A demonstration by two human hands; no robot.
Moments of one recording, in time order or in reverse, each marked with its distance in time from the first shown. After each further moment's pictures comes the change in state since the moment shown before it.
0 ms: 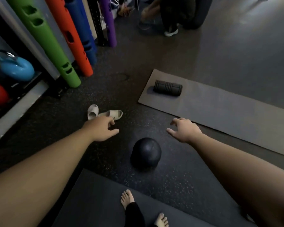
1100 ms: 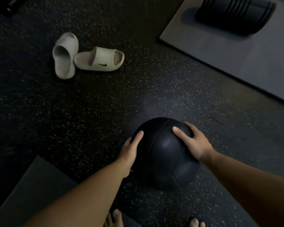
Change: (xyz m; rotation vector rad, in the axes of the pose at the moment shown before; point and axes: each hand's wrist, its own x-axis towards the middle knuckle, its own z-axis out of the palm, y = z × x) left_hand 0.399 -0.061 0.526 -1.398 -0.121 -0.735; right_hand 0.388 0.102 0.485 0.774 -0.226 0.257
